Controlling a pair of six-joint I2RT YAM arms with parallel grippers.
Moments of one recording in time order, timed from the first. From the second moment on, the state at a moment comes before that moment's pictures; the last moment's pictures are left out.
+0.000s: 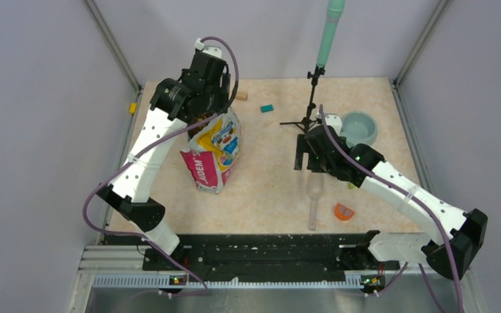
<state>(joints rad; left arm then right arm) -0.56 1.65 2.10 -1.22 -0.51 -0.26 0.78 1.18 1.15 -0.84 0.41 0.66</state>
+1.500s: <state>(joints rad) -0.51 1.49 1.90 -0.85 0.07 -0.50 0.82 1.34 0.78 -0.64 0.17 0.80</state>
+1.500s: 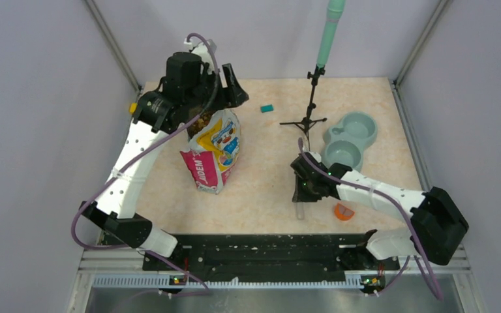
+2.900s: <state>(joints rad) -0.22 1.46 1.48 -0.10 1.01 -1.04 0.57 1.22 1.03 0.09 -0.88 0.81</state>
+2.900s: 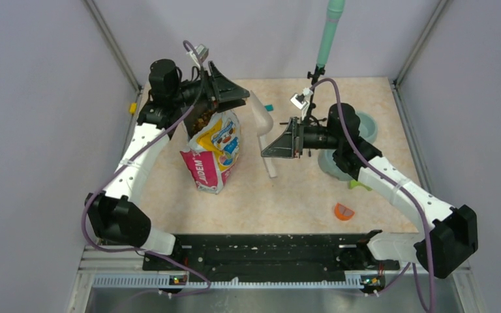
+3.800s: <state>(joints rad) -0.26 1.43 1.40 0.06 1.01 -1.15 0.51 1.21 0.82 0.68 -0.94 1.24</state>
